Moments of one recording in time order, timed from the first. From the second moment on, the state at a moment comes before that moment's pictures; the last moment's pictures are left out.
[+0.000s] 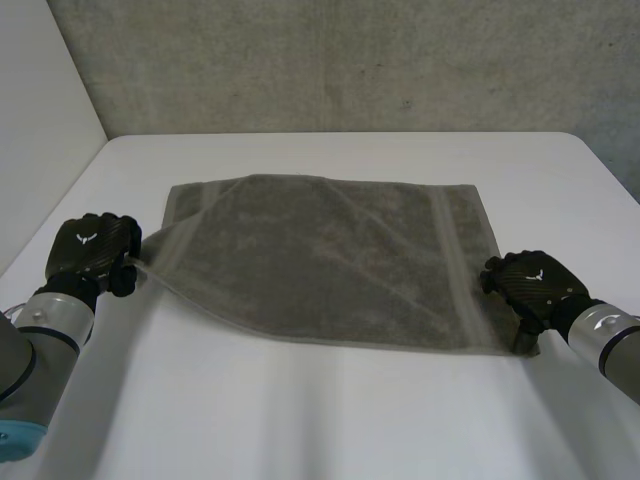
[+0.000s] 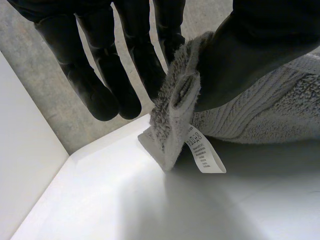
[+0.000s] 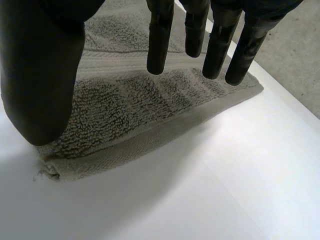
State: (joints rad) left arm 4.65 -1.83 -2.06 3.82 -1.38 3.33; right arm 1.56 -1.15 1.86 -0.23 1.07 2.47; left_hand 1.42 1.50 1.54 1.51 1.47; right_hand 0.30 0.32 0.33 0.33 0.11
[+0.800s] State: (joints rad) left arm 4.65 -1.83 -2.05 3.82 -1.38 3.33; right arm 1.56 -1.13 1.86 -0.19 1.07 2.44; left_hand 1.42 1.50 1.54 1.51 1.47; right_hand 0.28 0.32 0.32 0.31 0.11
